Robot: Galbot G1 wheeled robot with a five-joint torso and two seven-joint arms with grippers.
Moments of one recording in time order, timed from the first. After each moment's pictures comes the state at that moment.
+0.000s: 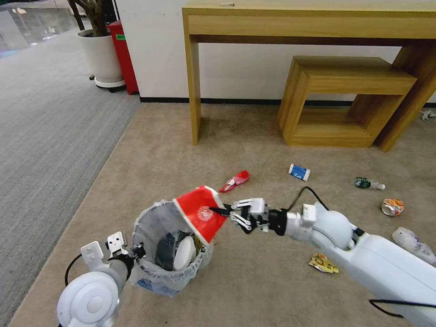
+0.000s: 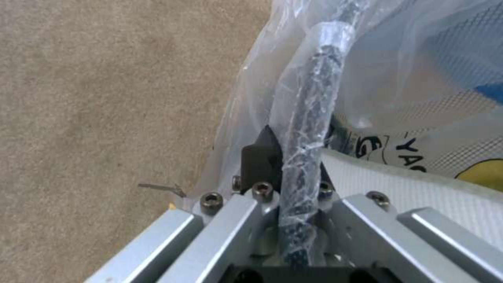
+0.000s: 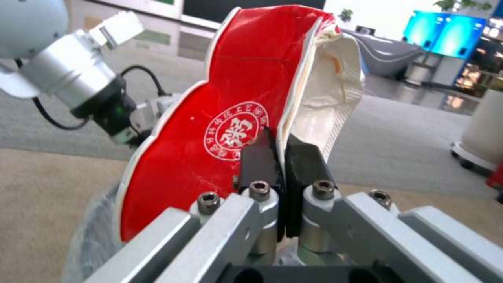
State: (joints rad) left arm 1.51 -1.17 -0.55 -2.28 -1.17 0.65 -0.82; right arm -0.62 0.72 -0.33 1.86 0.68 0.23 -0.60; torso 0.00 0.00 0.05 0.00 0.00
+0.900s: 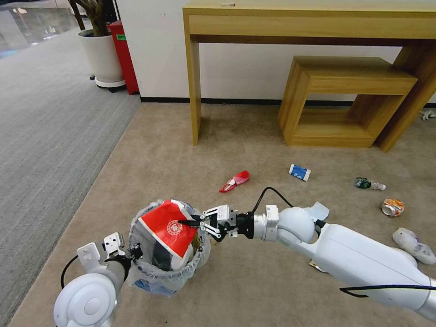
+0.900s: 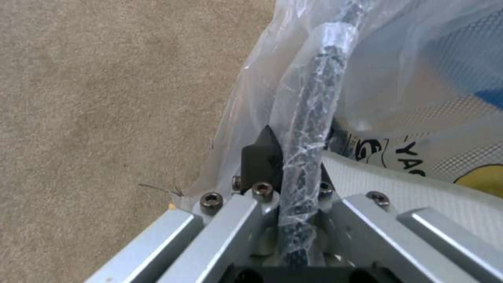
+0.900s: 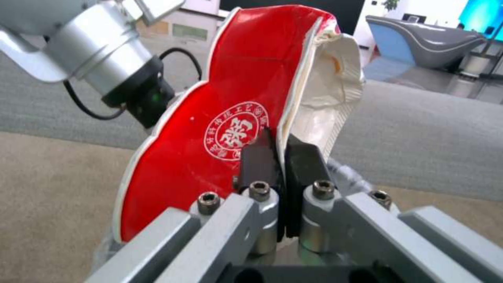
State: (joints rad) left arm 1.52 -1.16 -0.55 -2.27 -1.17 0.65 -0.81; right arm -0.46 0.82 -0.57 1.77 0.66 0.23 -0.58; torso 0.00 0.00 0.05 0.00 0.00
